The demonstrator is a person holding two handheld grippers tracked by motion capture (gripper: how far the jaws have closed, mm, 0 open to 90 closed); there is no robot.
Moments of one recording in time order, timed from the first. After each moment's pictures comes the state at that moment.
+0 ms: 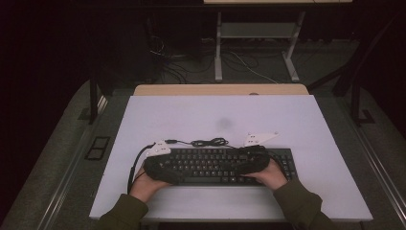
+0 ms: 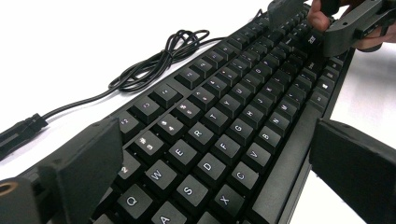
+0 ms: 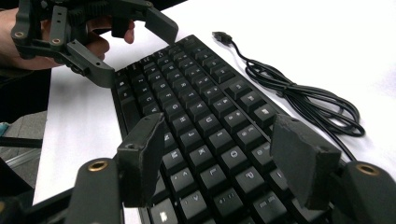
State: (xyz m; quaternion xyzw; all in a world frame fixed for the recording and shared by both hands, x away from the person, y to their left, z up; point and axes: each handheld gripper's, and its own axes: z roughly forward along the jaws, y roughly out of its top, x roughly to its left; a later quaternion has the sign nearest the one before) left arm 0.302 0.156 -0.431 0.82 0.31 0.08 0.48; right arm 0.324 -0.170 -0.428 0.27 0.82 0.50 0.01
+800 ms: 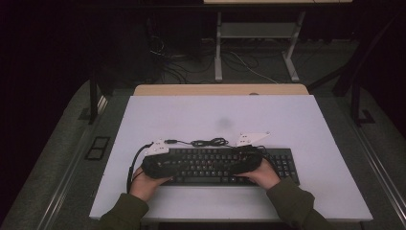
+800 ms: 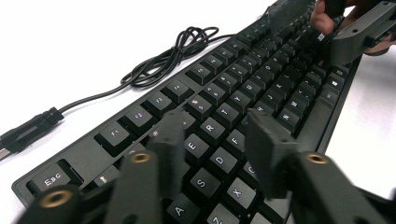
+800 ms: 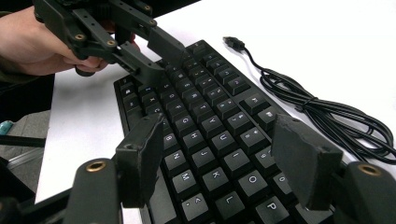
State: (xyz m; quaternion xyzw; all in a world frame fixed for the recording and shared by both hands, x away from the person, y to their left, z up) left arm 0.304 0.160 -0.431 0.82 0.32 0.08 0.46; right arm 0.325 -0.151 -0.428 0.26 0.82 0.51 0.01
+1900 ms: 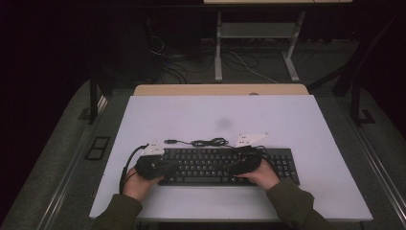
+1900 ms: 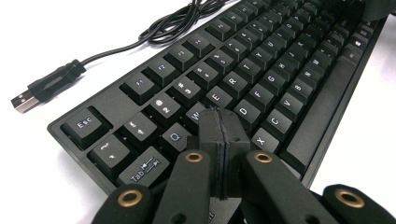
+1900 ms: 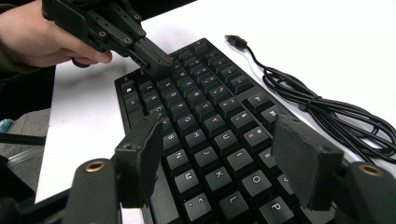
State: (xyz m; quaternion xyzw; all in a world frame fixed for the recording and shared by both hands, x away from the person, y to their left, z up) left arm 0.304 0.178 -0.435 0.84 0.33 0.07 0.42; right arm 0.324 -0.150 -0.429 0.25 0.83 0.50 0.01
